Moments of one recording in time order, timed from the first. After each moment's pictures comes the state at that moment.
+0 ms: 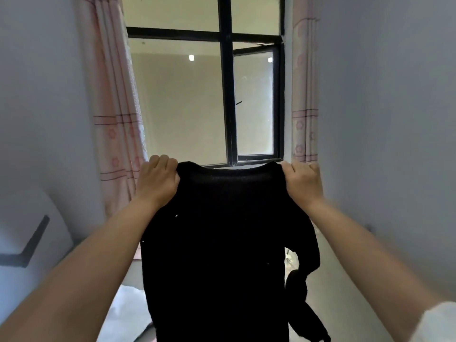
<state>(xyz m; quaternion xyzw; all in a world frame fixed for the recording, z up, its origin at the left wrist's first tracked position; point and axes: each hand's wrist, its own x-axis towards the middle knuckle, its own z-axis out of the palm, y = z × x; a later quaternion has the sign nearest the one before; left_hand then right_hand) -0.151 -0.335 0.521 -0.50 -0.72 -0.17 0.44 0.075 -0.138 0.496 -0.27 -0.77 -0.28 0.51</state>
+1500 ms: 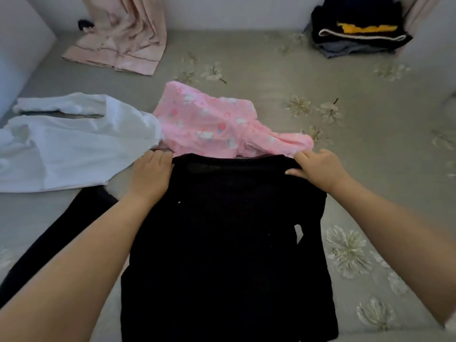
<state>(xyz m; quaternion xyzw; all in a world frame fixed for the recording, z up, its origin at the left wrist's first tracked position) -0.224 -0.296 0.126 -0.50 -0.85 -0.08 0.14 -0.015 -0.016 0.123 -0.04 -0.98 -0.11 0.18</state>
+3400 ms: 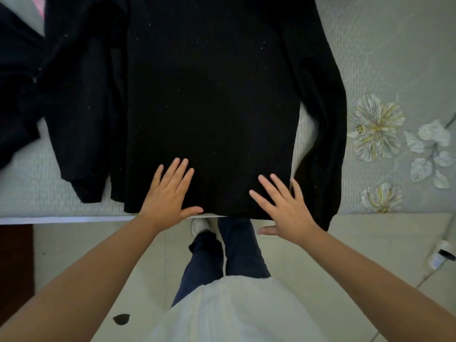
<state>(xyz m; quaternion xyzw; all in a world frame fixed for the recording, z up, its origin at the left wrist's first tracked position) 0.004 -0.432 -0.134 -0.49 -0.83 0.09 -0.27 0.187 -0.226 -0.099 -0.06 -0.96 0.05 -0.25</state>
